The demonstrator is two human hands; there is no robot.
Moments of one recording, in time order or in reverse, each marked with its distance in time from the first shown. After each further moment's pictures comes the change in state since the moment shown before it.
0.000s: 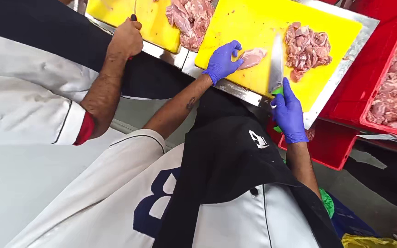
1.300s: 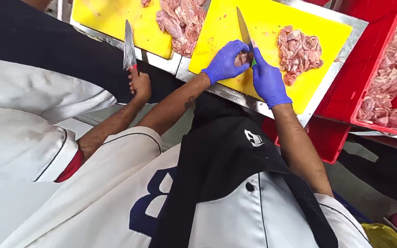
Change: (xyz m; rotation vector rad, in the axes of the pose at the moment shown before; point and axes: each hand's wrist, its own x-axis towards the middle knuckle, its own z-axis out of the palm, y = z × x) left_hand 0.028 0.001 0.009 -0.035 0.010 0.413; right_hand 0.084 -0.074 0.020 -0.457 -0.006 -0.205
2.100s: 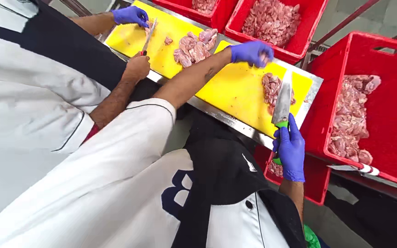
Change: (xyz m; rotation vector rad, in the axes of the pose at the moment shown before) left_hand 0.151 0.031 -0.085 -0.270 -0.359 0.010; right_hand -0.123 0.059 -0.042 0.747 0.275 0.221
